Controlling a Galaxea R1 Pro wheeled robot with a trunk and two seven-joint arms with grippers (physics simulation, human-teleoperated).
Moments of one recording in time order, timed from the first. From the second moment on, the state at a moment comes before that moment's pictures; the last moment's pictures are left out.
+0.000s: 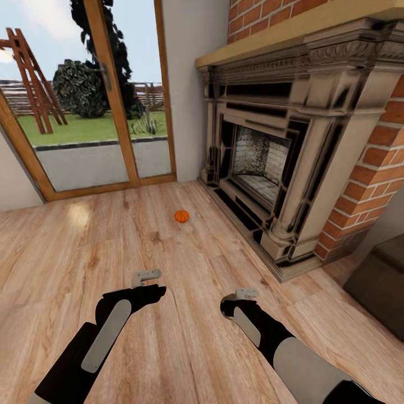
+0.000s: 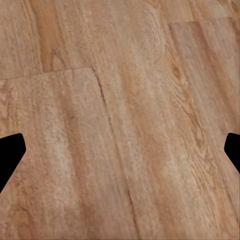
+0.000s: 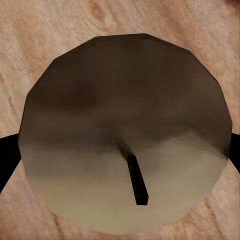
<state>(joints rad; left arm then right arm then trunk) -0.43 0.08 -0.29 -1.49 0.77 0.83 0.60 -0.73 0.09 0.51 -0.52 -0.63 0.39 -0.39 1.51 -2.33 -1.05</state>
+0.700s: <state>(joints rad) -0.43 0.08 -0.29 -1.49 0.77 0.83 0.60 -0.73 0.10 0.51 -0.52 -0.63 0.38 -0.39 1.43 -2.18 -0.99</state>
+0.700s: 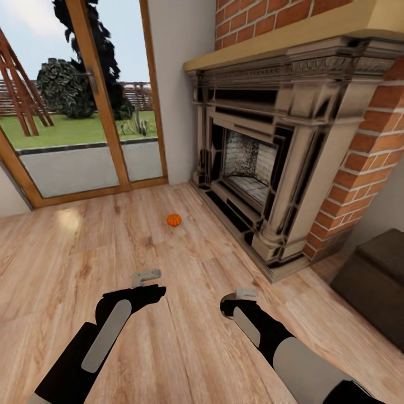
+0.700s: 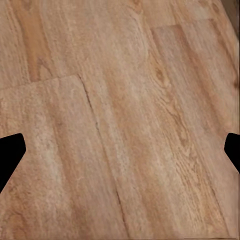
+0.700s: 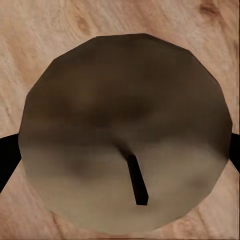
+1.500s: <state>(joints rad) -0.43 0.08 -0.30 -1.49 0.77 0.83 0.60 -0.73 0.09 0.53 -0.52 -0.63 0.37 -0.39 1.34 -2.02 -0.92</state>
